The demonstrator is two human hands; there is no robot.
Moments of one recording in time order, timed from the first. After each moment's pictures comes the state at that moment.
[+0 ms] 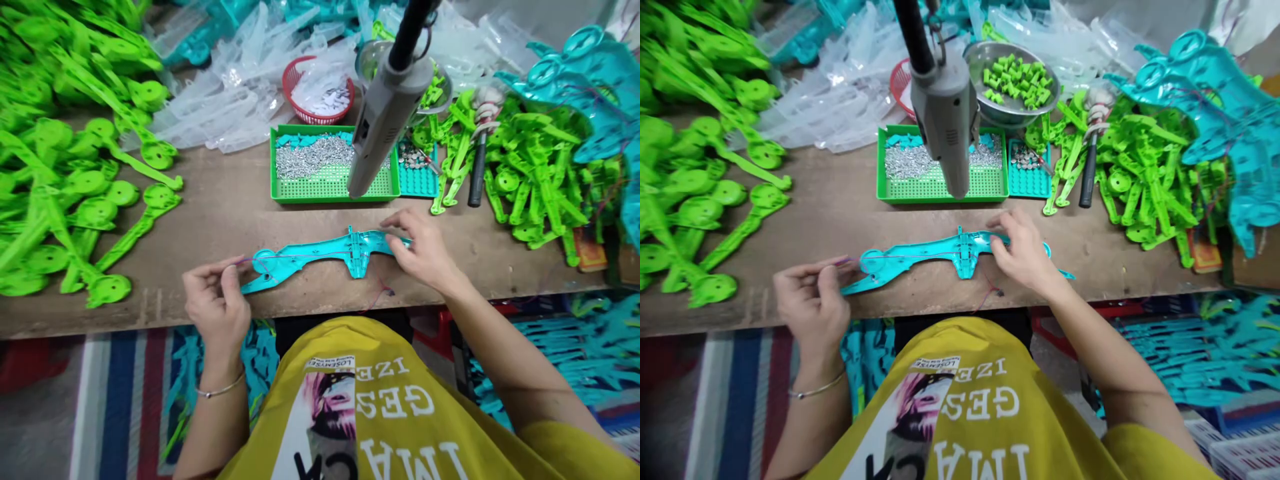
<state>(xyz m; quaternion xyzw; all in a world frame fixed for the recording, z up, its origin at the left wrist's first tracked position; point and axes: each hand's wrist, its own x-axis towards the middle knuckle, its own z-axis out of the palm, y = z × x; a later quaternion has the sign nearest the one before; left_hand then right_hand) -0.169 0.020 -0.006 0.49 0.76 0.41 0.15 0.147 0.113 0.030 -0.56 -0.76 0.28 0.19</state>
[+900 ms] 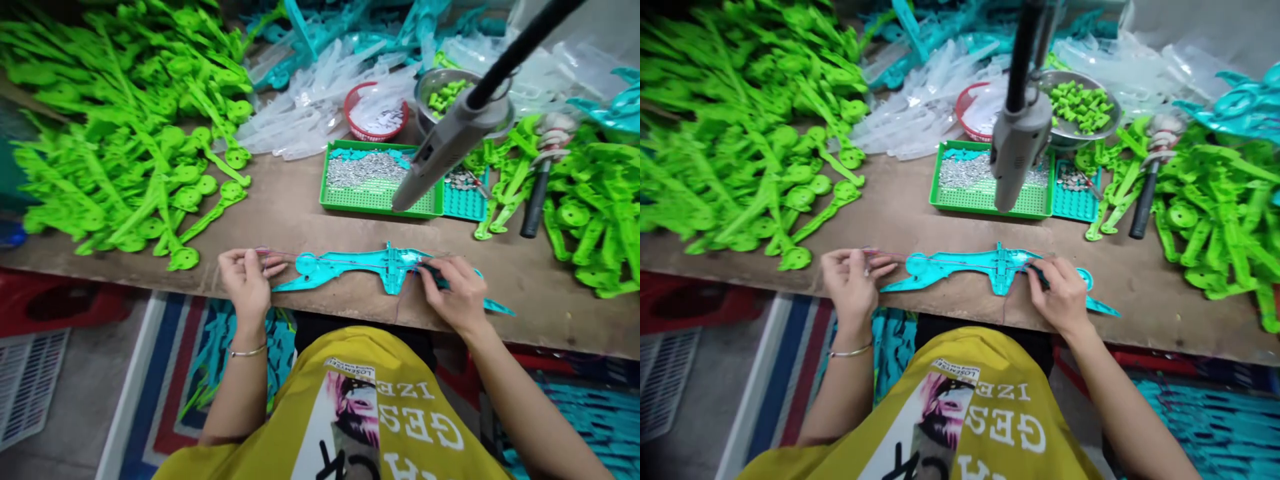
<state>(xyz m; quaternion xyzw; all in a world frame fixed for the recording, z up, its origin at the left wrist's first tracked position) -0.188 0.034 -0.020 0.27 0.69 0.61 0.27 0.162 0.080 -0.029 -0.48 -0.81 0.06 0.32</state>
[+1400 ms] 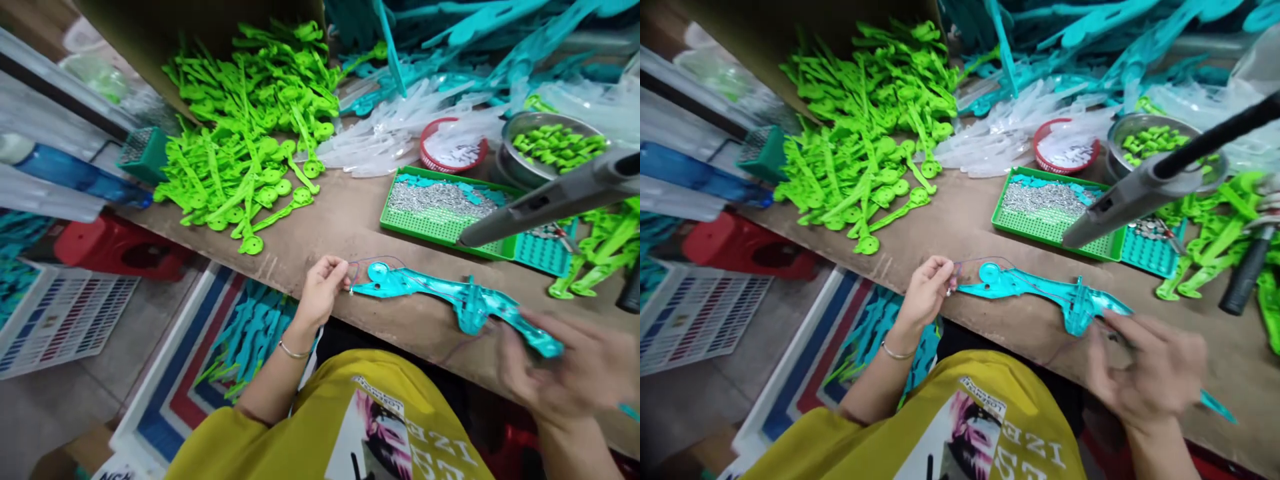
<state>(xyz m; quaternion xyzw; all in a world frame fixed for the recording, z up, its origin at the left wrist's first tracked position) -0.161 0.029 -0.004 0.21 0.62 0.59 0.48 0.155 0.079 0.021 -0.41 -0.82 -0.10 0.38</state>
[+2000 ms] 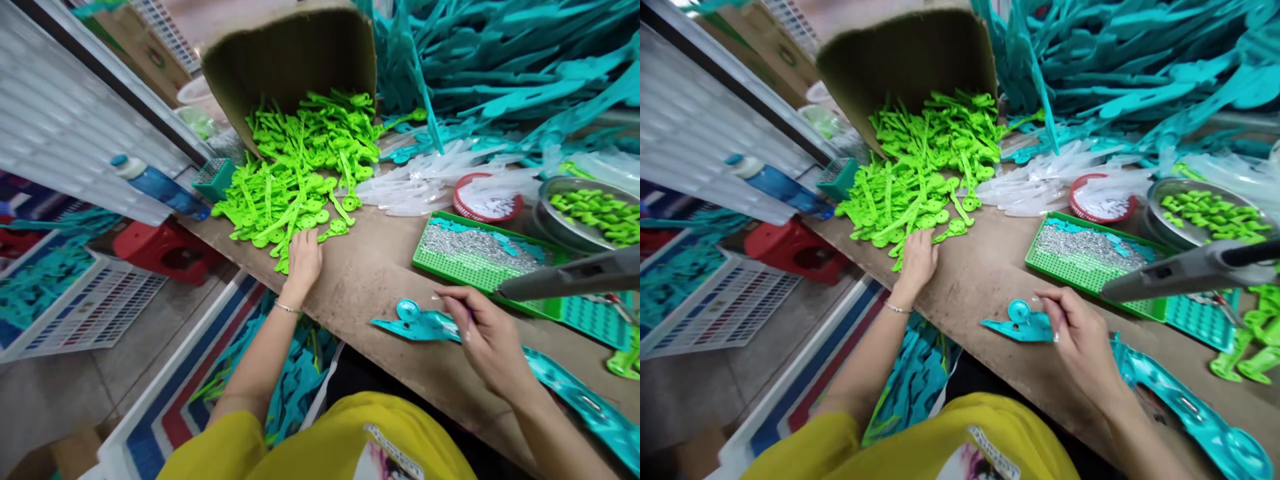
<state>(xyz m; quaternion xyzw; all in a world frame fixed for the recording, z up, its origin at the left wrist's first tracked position) -0.299 0.069 -0.009 0.55 0.80 0.25 -0.03 0.039 0.126 0.025 -0.38 -0.79 0.36 0.31</state>
